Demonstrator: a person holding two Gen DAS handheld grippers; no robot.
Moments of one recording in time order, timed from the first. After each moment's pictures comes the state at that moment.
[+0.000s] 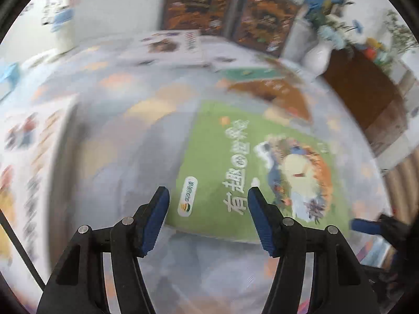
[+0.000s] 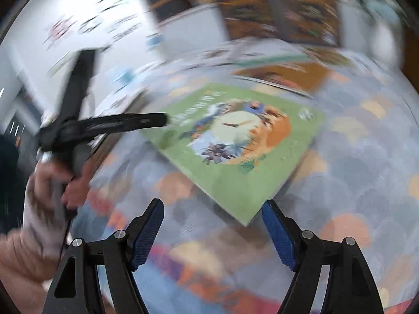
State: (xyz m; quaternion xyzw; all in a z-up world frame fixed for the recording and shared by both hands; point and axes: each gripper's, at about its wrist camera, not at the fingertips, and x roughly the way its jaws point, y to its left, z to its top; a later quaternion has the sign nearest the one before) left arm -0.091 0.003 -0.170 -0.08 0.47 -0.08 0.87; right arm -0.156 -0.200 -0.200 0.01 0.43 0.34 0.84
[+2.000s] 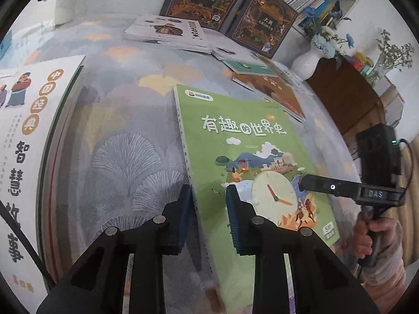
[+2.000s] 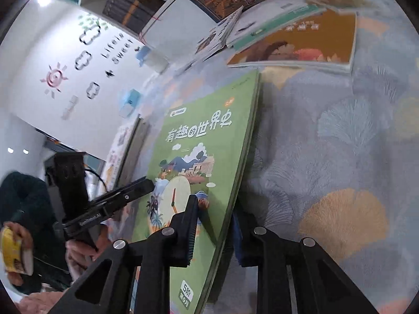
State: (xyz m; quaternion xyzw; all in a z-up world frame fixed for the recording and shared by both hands) left arm -0.093 0.036 -0.193 -0.15 0.47 -0.16 0.85; right arm -0.050 -0.209 -0.232 0.18 0.51 0.37 0.76
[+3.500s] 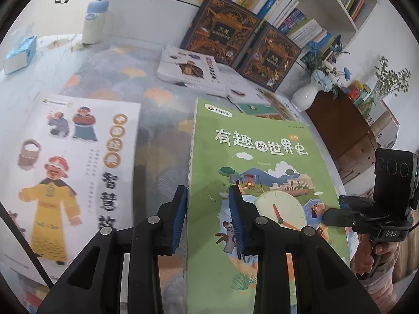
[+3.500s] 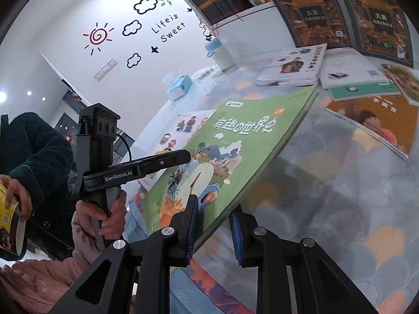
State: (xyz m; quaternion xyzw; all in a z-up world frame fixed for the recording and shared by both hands) left arm -0.115 0.104 -0.133 -0.18 0.43 -0.14 0.87; right arm -0.096 -0.138 -0.142 0.10 0.44 0.47 0.76
